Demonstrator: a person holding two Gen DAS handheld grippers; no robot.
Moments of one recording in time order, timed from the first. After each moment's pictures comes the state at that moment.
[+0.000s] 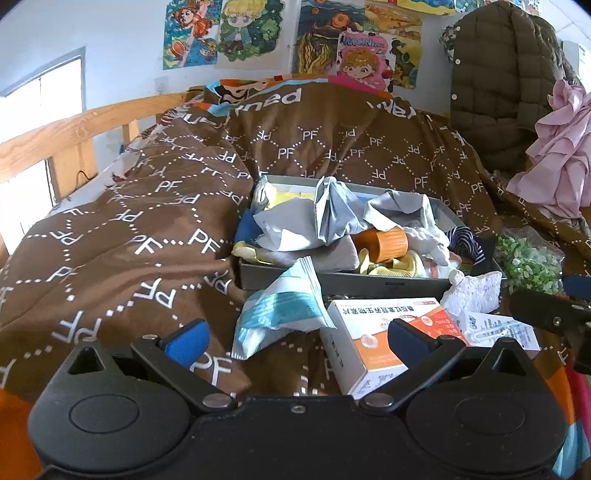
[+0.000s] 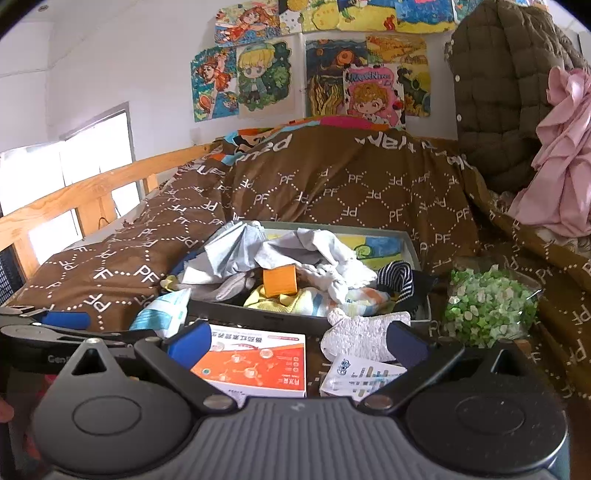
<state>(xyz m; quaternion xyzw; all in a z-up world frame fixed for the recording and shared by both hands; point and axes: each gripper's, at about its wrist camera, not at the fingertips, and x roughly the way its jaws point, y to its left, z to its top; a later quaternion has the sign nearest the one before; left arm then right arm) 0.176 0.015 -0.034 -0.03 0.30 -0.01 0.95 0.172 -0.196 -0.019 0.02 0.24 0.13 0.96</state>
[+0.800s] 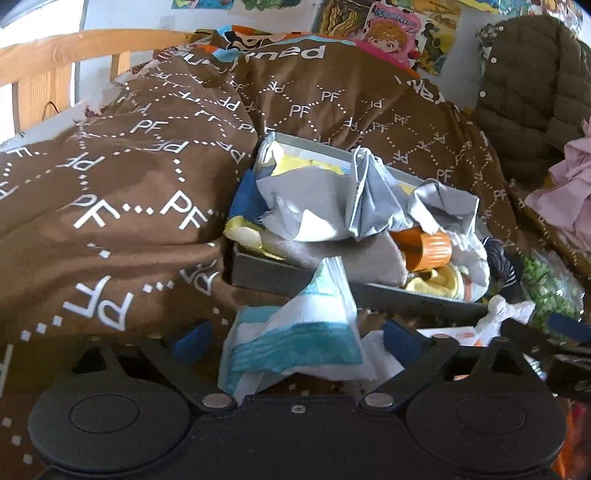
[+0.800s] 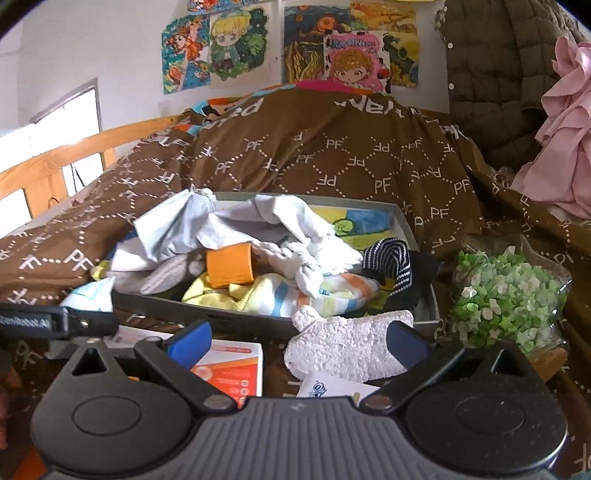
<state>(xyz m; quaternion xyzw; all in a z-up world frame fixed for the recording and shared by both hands) 0.258 0.048 -0.075 -0.12 0.35 -0.03 0.93 0.251 -0.187 -0.068 0.00 0.27 0.09 0.96</state>
